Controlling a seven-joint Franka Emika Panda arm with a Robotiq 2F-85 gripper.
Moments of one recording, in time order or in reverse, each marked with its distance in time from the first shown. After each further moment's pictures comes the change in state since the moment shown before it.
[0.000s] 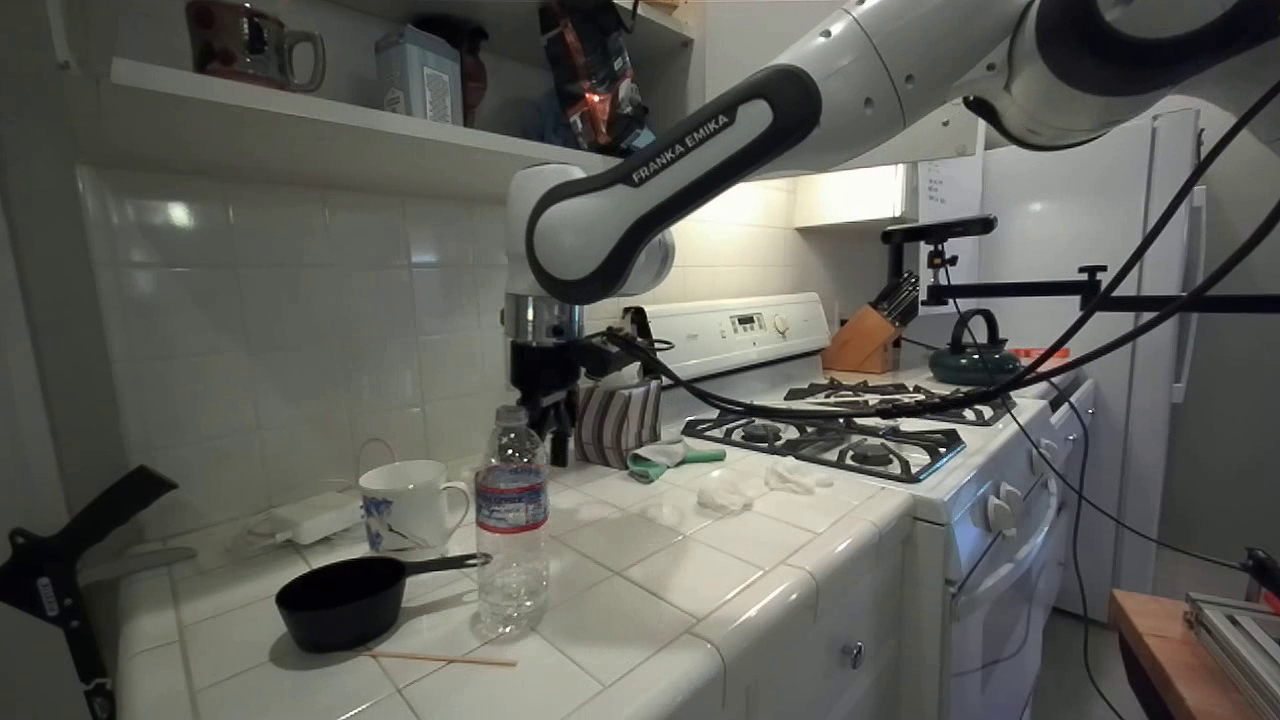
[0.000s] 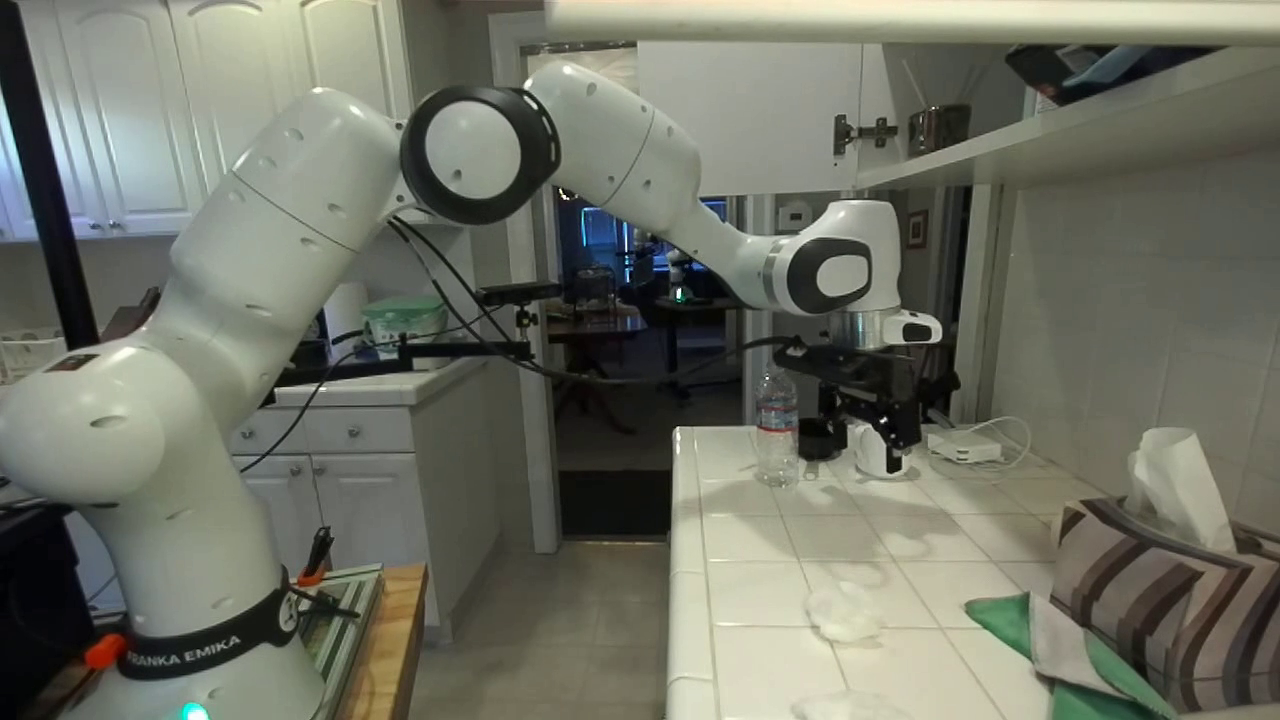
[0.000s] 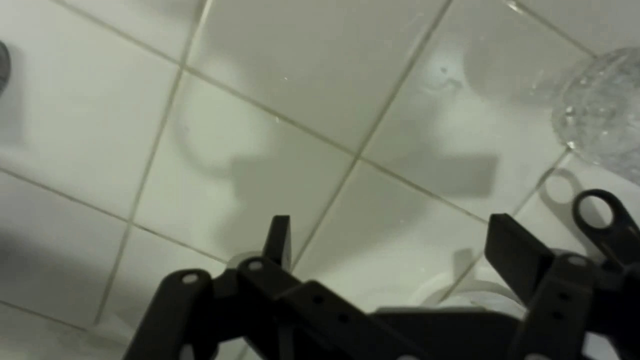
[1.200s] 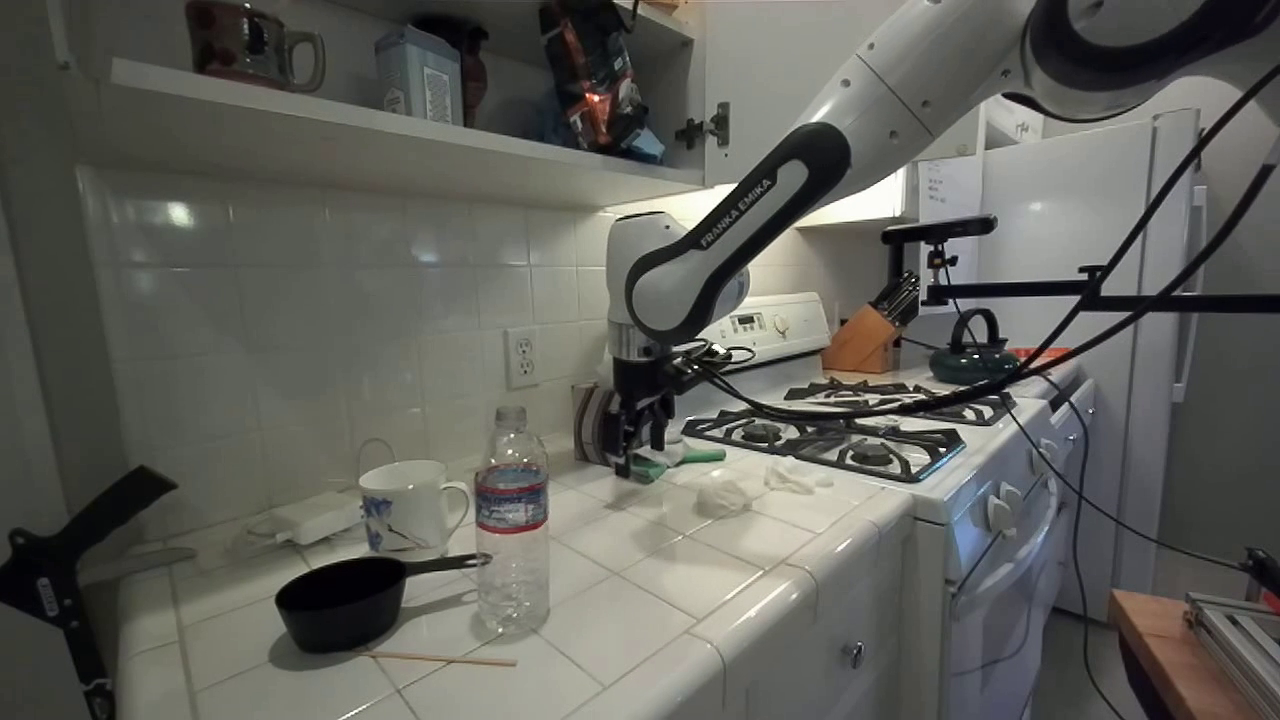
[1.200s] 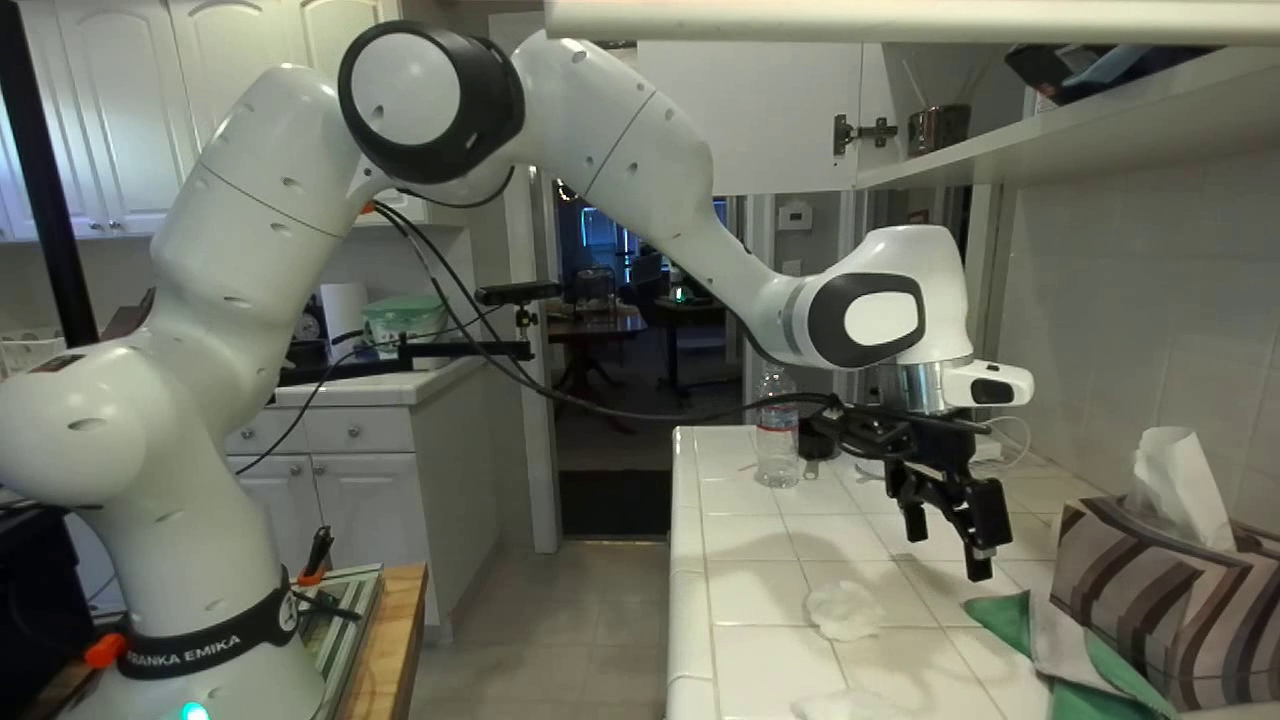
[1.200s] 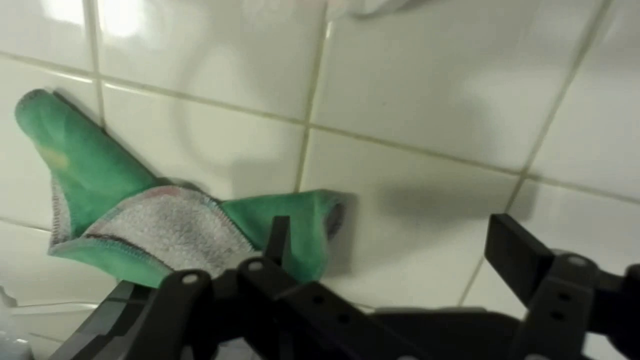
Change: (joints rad) arm -0.079 -0.070 -0.166 -0.222 -0.059 0.178 0.121
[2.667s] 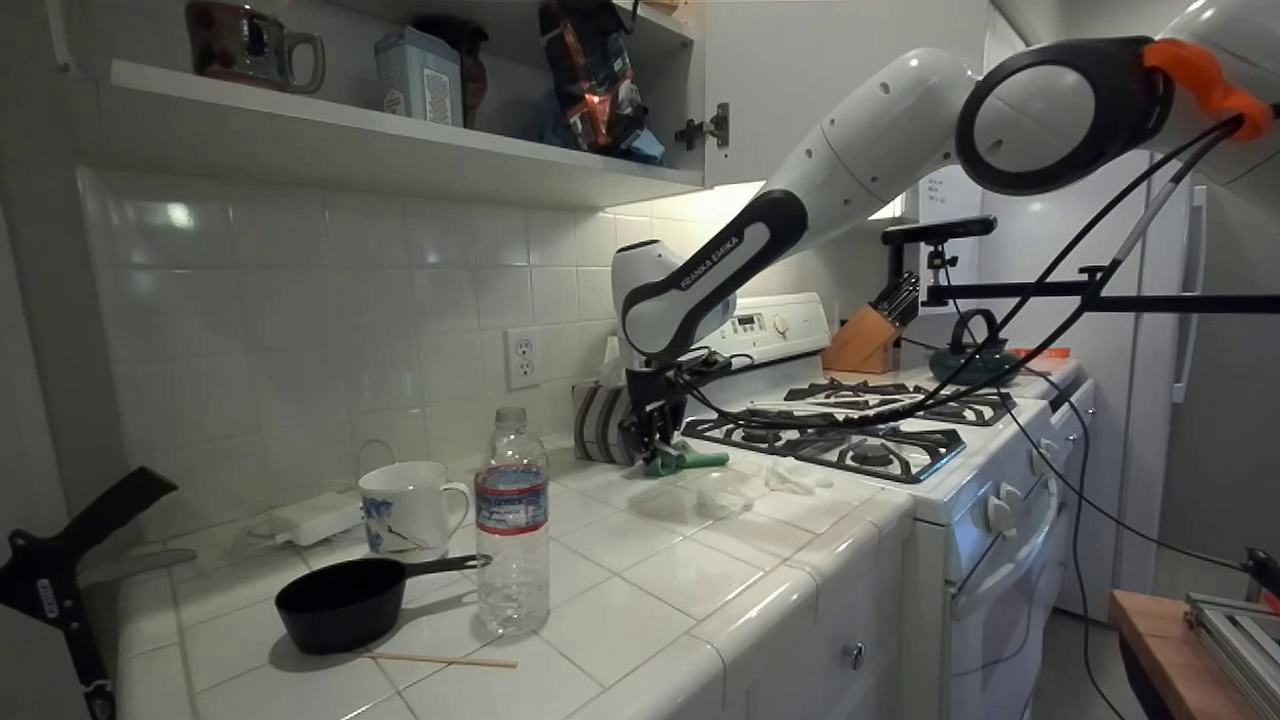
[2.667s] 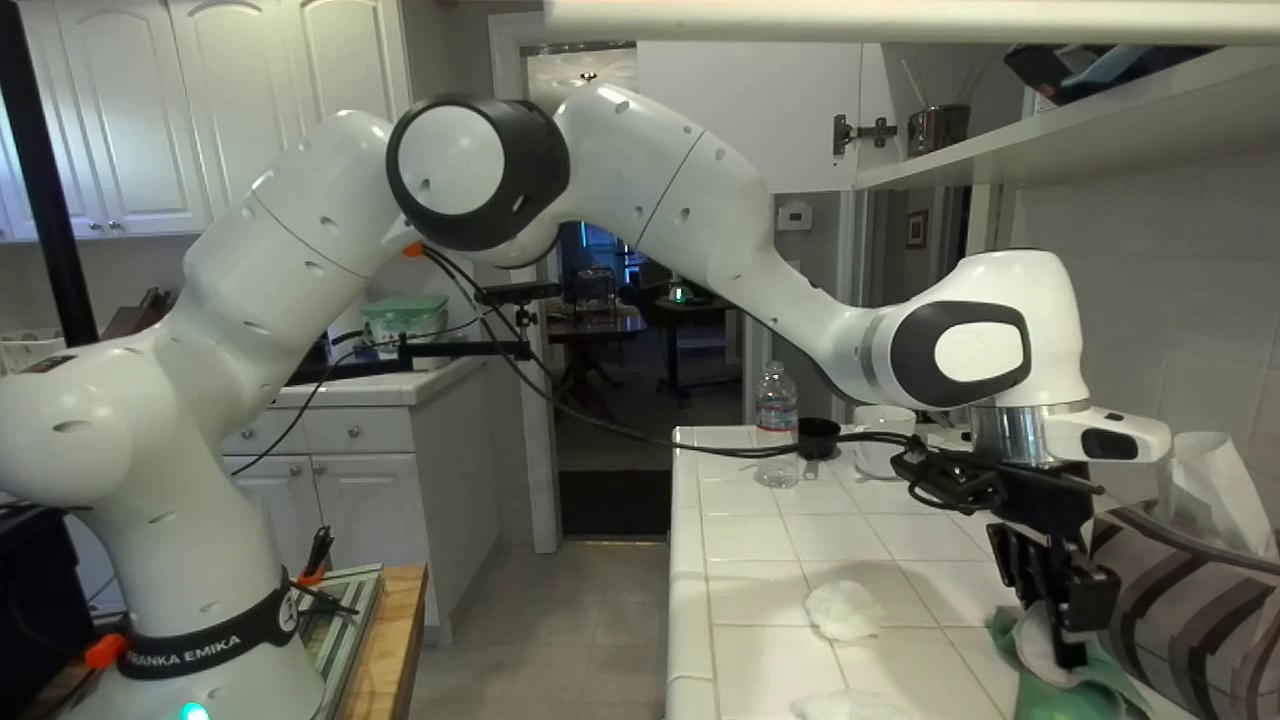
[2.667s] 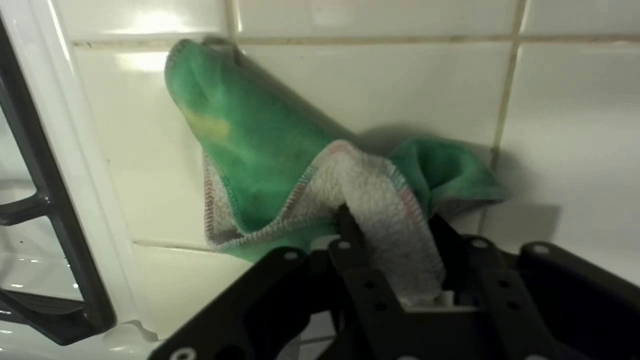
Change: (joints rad) arm -0.057 0.200 -0.081 0.276 0.006 -0.116 0.109
